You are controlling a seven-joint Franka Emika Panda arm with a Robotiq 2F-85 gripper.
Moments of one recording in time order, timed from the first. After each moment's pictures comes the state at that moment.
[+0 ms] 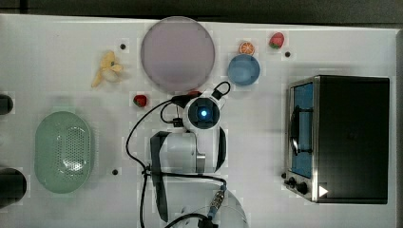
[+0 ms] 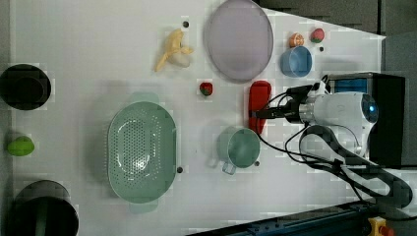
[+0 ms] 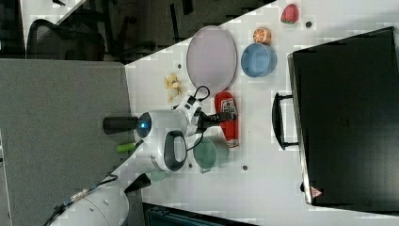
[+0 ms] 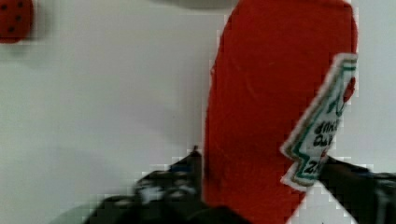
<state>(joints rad) -0.12 0.43 0.16 -2.31 -0.01 1.13 -0.91</state>
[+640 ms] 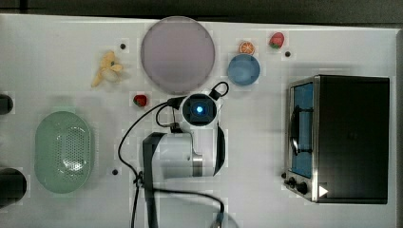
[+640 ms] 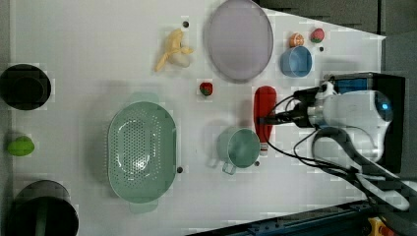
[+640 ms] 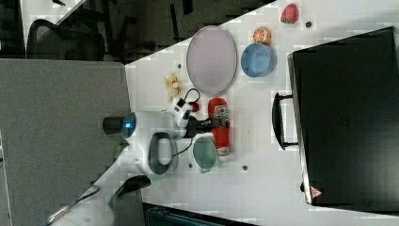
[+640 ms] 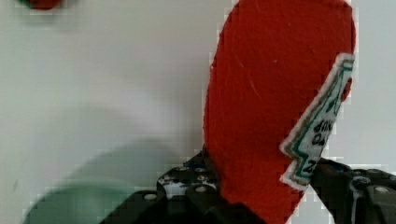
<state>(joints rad) -0.12 0.28 0.17 -2.33 -0.01 0.92 -0.91</state>
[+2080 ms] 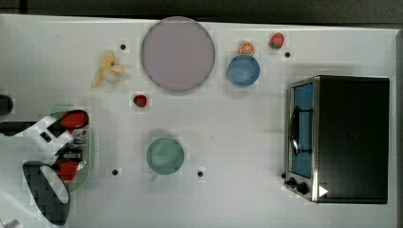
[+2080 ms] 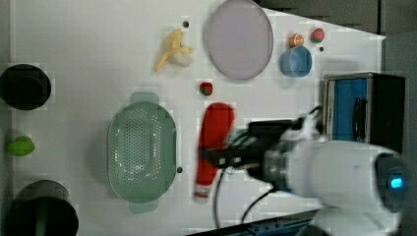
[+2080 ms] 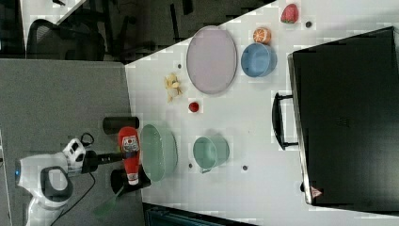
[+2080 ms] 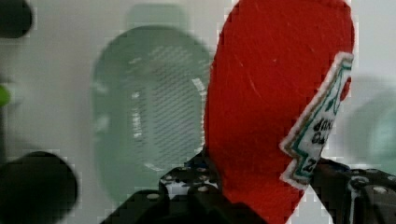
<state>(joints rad) -0.04 0.05 0.73 -2.14 0.07 0.65 -0.16</state>
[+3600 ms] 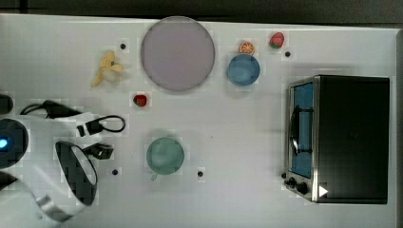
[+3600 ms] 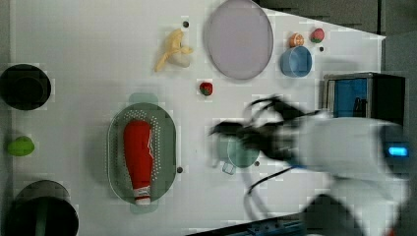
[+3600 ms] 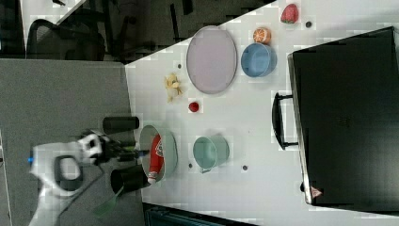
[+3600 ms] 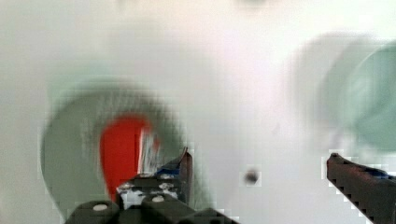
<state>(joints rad) -0.19 0.06 0.75 -2.14 -0.01 0.61 0.18</state>
